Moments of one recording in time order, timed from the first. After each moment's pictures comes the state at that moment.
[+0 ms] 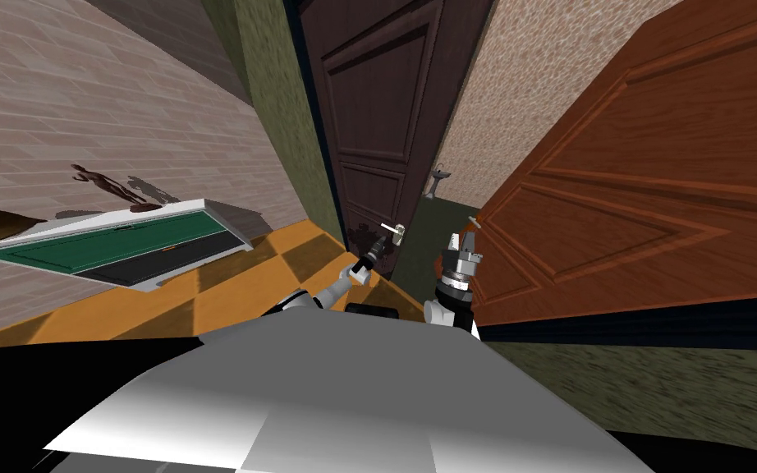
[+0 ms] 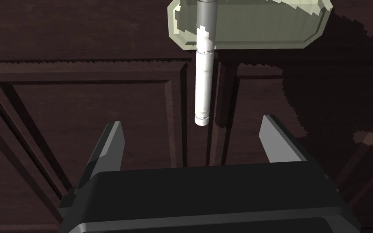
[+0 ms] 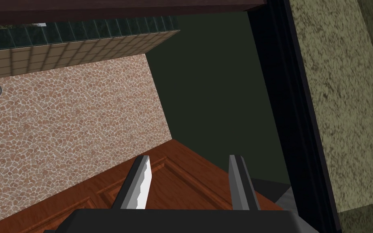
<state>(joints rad) -0.36 0.04 -0.50 -0.93 0.30 -0.41 -0.06</state>
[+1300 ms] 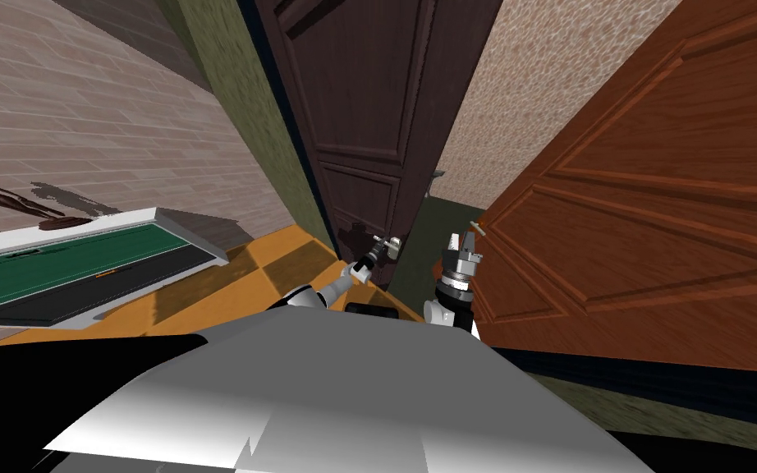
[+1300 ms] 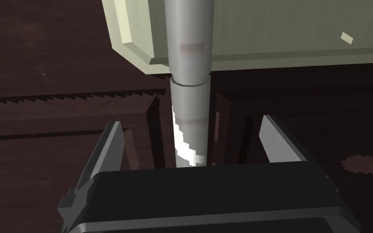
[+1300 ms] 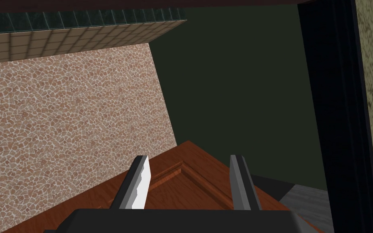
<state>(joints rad) -0.43 0.02 -0.51 -0.81 0.31 -0.41 -0.06</state>
